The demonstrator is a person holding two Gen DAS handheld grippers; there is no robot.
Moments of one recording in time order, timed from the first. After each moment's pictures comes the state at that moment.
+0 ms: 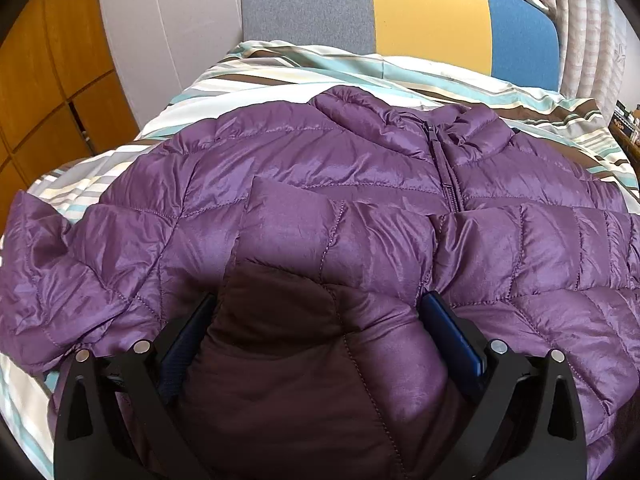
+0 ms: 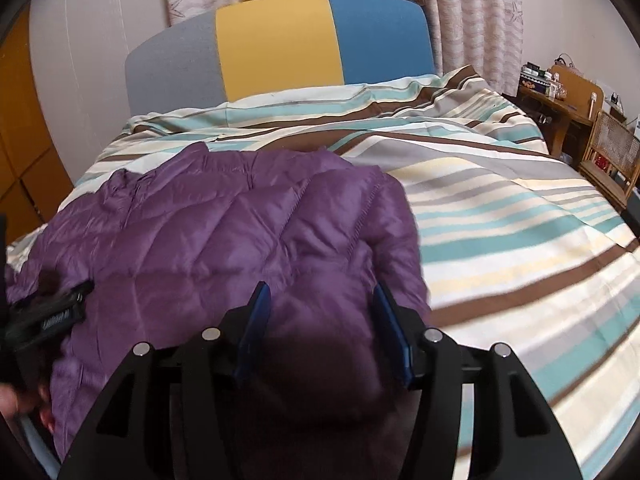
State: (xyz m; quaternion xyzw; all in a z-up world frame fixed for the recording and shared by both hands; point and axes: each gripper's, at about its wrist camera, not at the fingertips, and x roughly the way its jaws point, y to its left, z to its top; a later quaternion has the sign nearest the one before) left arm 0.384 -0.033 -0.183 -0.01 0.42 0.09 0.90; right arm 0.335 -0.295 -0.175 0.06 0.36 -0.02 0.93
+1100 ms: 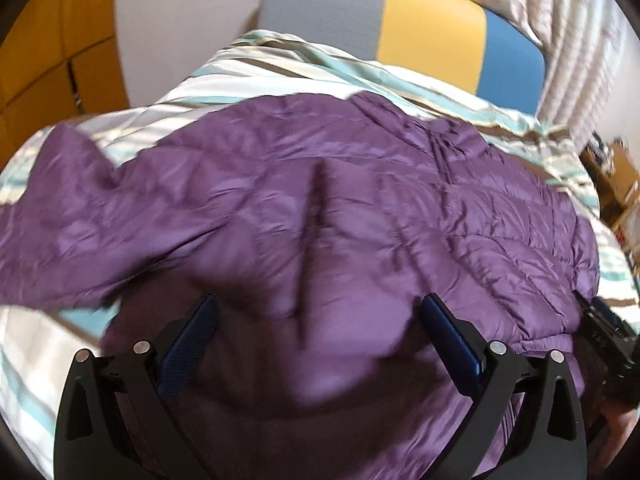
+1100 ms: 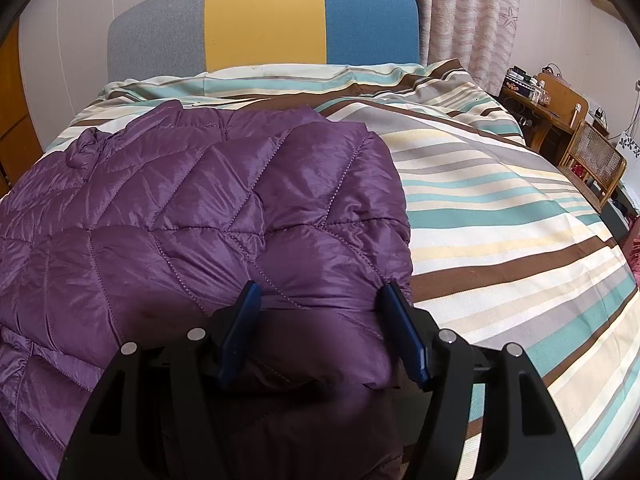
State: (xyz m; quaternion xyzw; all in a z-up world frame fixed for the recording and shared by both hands) left arm 0.306 0.021 -0.157 -0.09 0.42 0.04 0.90; right arm 0.343 -0.285 -0.202 0.01 0.39 -0.07 0.92
